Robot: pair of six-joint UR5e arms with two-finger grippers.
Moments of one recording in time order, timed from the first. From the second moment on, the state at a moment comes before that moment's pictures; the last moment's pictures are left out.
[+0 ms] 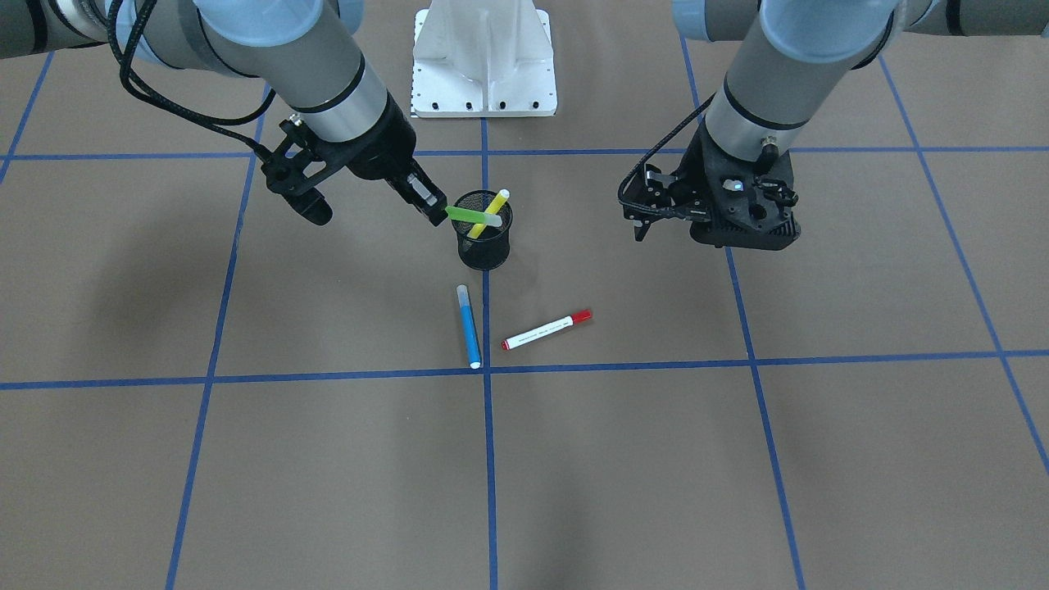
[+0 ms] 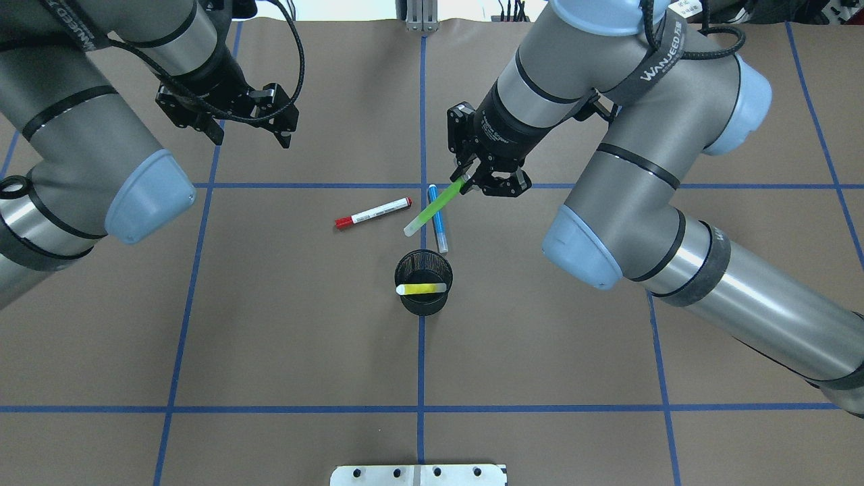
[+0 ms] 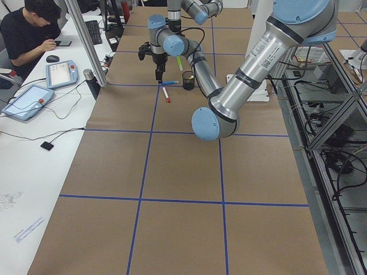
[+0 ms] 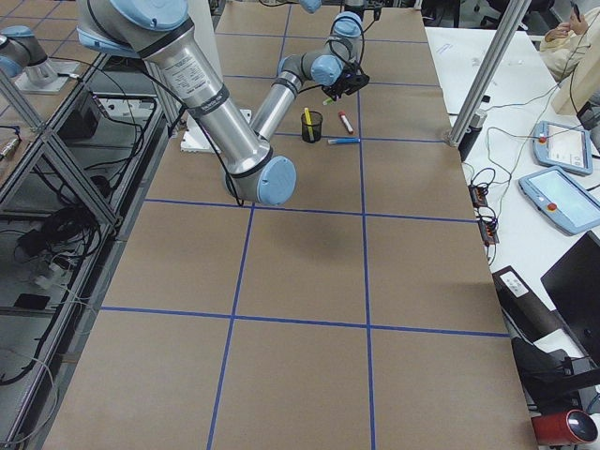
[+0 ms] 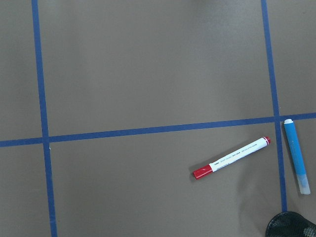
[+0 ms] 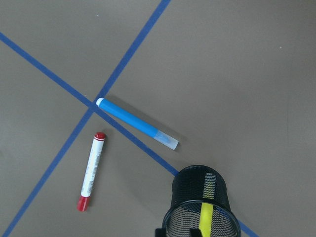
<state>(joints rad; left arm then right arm) -0.90 -2.25 -1.86 -1.28 -2.18 -0.81 0.76 -0.82 1.76 -1.58 2.23 2.02</state>
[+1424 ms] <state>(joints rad) -0.91 -2.12 -2.08 -1.21 -2.18 -0.80 0.73 -0.44 1.22 -1.39 2.05 1.74</state>
